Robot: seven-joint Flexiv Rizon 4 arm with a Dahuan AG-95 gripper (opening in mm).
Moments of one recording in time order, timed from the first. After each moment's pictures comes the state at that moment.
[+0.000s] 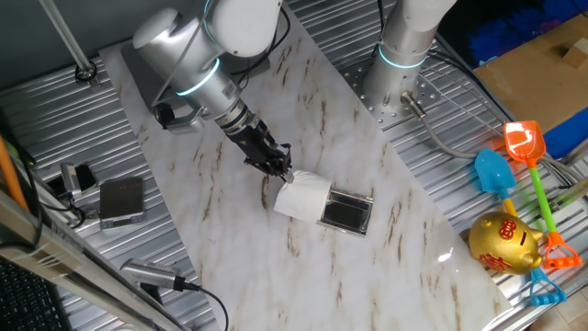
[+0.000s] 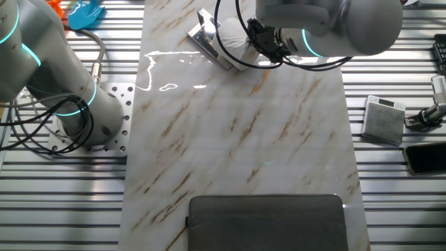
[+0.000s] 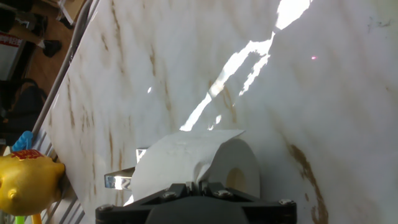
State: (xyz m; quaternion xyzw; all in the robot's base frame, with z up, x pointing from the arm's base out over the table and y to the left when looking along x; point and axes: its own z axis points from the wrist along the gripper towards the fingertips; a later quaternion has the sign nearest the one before) arm 0.433 0.173 0.117 0.34 -0.88 -0.32 0.07
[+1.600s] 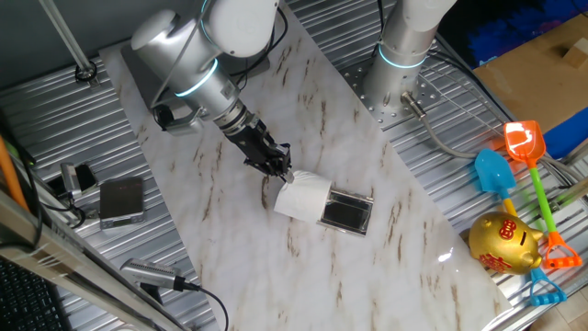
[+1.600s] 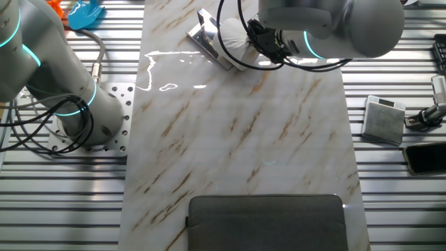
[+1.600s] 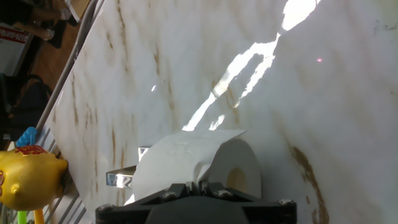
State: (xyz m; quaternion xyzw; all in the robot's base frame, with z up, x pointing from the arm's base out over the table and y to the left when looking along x) arm 0.434 0.173 0.117 0.35 -0.87 -0.33 0.07
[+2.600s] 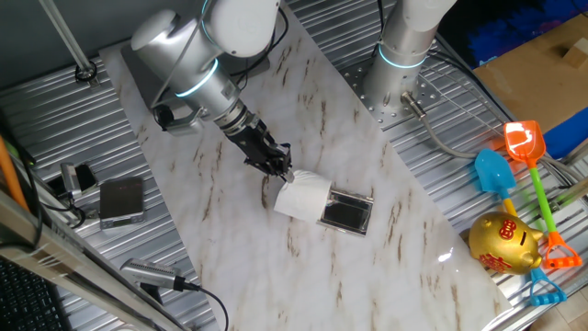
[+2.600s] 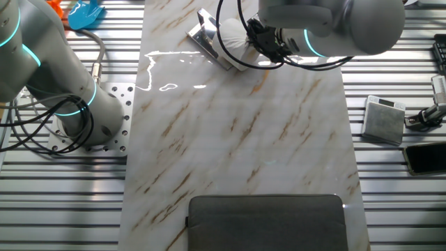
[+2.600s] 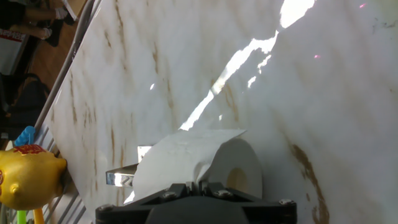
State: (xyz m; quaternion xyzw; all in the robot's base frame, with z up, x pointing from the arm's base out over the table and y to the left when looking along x) arm 0.430 0.173 0.117 0.35 -0.88 -0.33 0.07
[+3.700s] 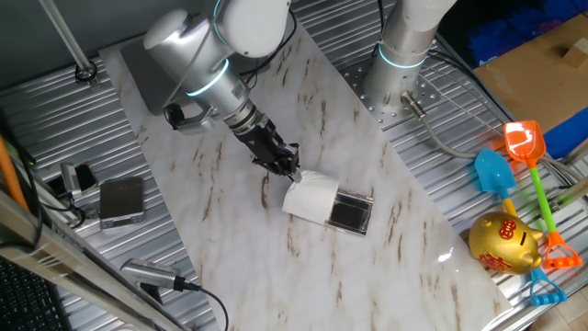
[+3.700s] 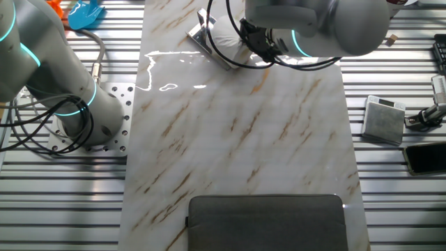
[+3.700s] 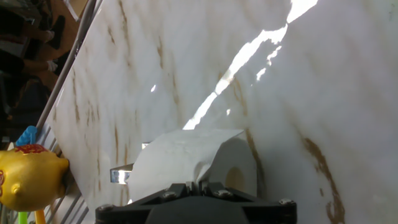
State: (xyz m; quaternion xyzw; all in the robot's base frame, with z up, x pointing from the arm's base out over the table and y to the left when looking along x) arm 0.414 0.180 0.113 0.34 -0.88 -0.33 0.07
